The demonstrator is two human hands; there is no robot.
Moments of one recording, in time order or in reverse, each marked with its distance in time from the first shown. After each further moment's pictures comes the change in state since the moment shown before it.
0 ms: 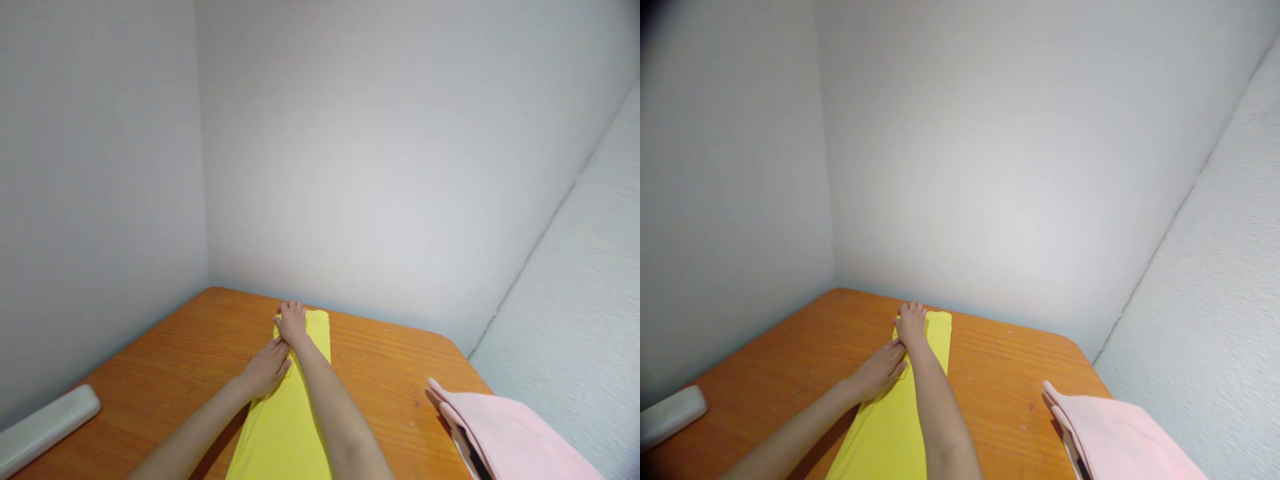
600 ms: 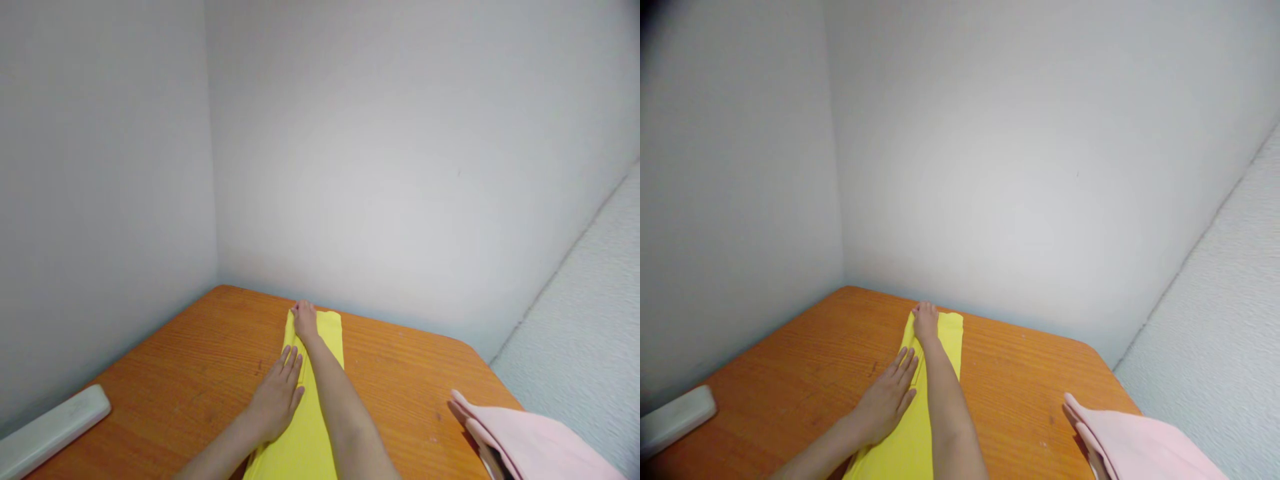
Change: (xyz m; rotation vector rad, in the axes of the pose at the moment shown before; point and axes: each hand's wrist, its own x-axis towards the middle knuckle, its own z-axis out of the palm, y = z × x) left_hand -0.034 0.035 0.008 0.226 -0.069 -0.160; right_hand 0.031 0.032 0.047 0.015 0.049 0.043
